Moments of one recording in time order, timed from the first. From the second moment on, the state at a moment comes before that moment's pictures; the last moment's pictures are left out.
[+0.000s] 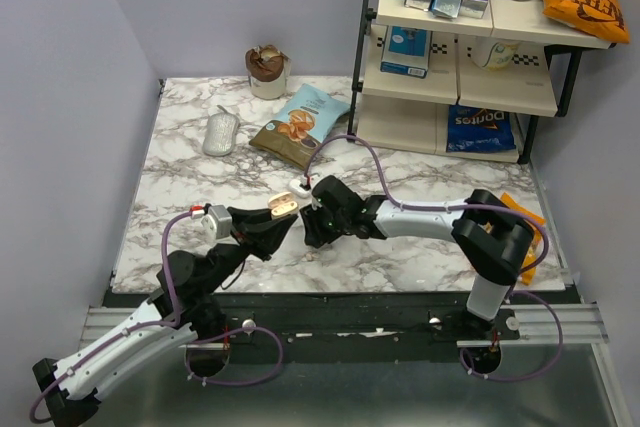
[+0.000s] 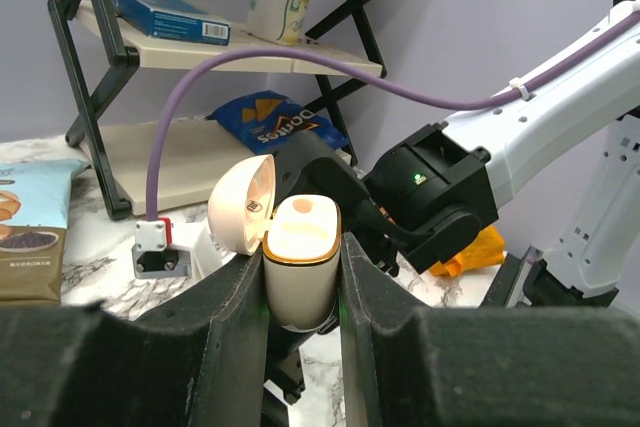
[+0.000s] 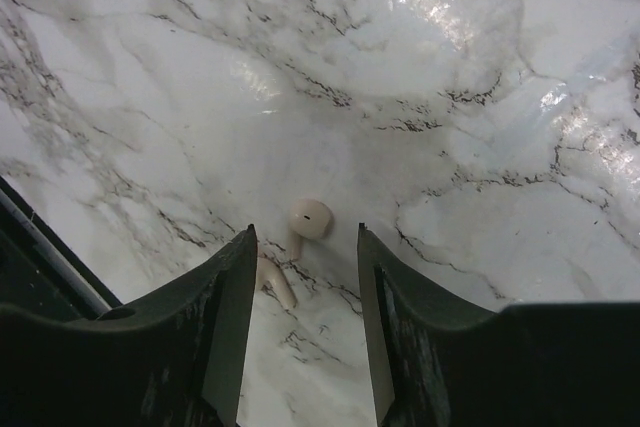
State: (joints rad) left arm -0.91 0.22 0.24 0.34 -0.05 -0.28; right arm 0.99 1.77 1.03 -0.10 -0.08 0.38
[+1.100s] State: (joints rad) left arm -0.94 0.21 0.24 0.30 -0.10 -0.28; right arm 1.01 1.85 1.08 -0.10 -0.05 0.44
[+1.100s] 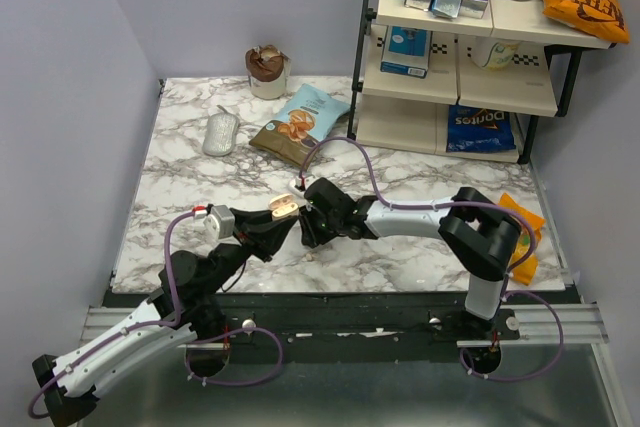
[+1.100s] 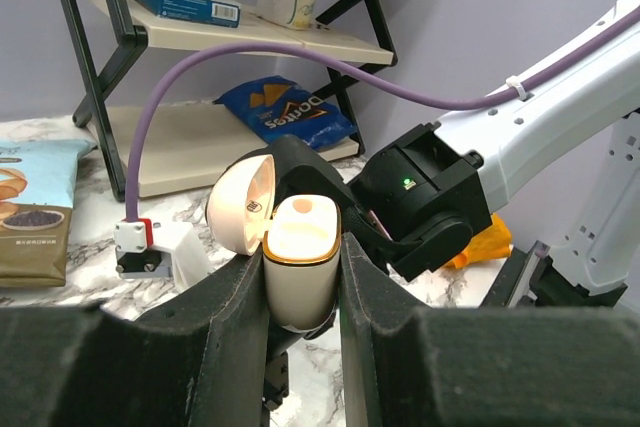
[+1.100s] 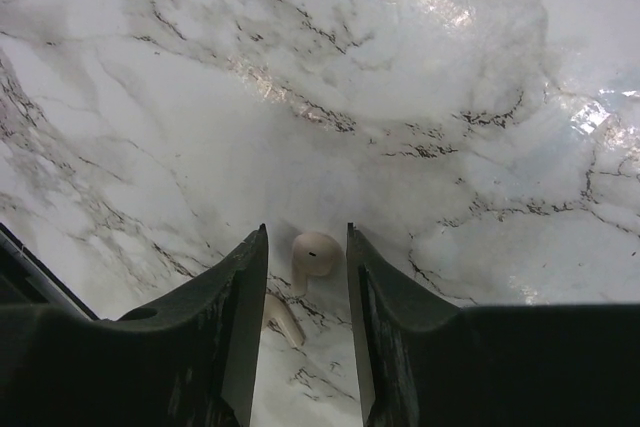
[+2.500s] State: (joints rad) left arm -0.95 0.36 0.24 0.36 -0.14 -0.28; right arm 0.78 1.69 0.97 -0.15 0.09 0.44
